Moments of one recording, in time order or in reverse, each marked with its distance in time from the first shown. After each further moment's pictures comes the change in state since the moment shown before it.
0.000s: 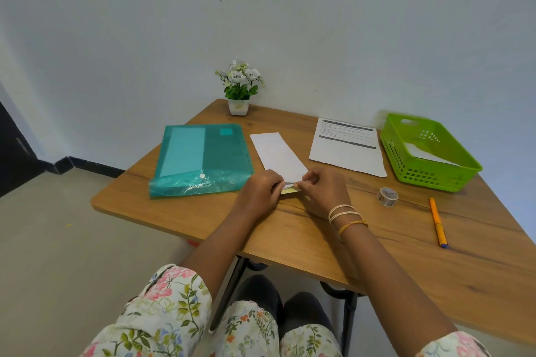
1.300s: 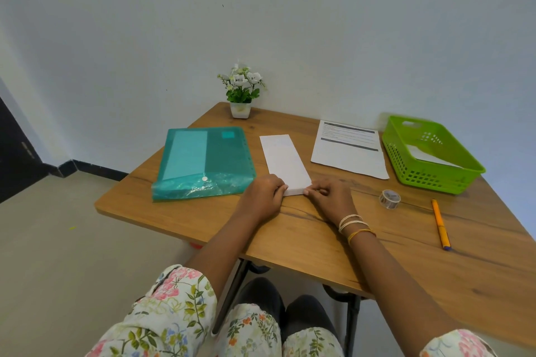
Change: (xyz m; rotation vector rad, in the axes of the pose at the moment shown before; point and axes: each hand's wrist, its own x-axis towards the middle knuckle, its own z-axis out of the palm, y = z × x) left_hand 0.002 -0.004 0.006 0.023 -0.052 -0.095; right_hand -0.003 0.034 0.008 0.241 -0.027 -0.057
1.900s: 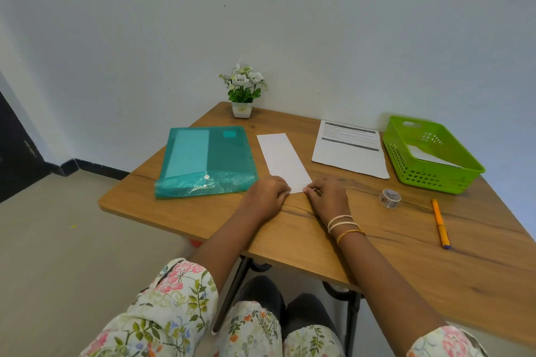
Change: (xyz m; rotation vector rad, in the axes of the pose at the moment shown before) left_hand 0.001 -0.001 0.002 0.105 -0.094 0.075; right_hand -0.005 -0.011 0.013 -0.262 0.079 -0.019
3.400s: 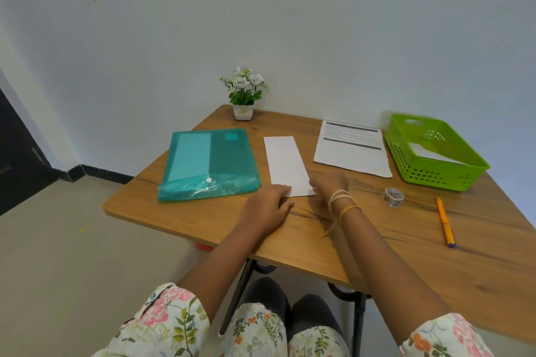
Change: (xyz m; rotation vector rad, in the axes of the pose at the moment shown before) left_hand -0.022 0.006 0.004 0.005 0.009 -0.108; right_hand 0.032 -0.033 -0.019 0.368 -0.169 0.628
